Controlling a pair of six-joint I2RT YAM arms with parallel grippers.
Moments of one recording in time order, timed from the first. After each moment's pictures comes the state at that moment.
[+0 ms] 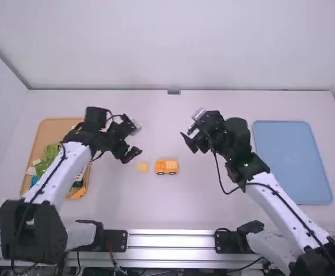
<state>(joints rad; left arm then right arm) -0.10 1.40 0.99 -0.67 0.42 0.71 0.37 1.12 0.70 0.09 -0.33 -0.38</state>
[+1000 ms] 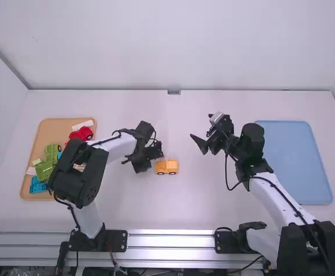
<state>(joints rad) -0.36 1.85 1.03 -0.65 0.05 0.67 0.16 1.23 0.56 0.41 -0.66 -0.30</state>
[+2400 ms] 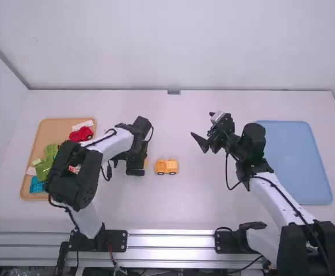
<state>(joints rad) -0.33 1.79 1.12 -0.84 0.03 -1.87 0.15 1.23 0.56 0.44 -0.67 -0.29</state>
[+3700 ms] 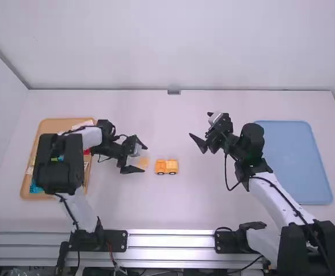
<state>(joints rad) 0.07 1.94 1.03 -0.76 1.03 1.75 0.18 1.23 0.56 0.44 -0.67 -0.32</state>
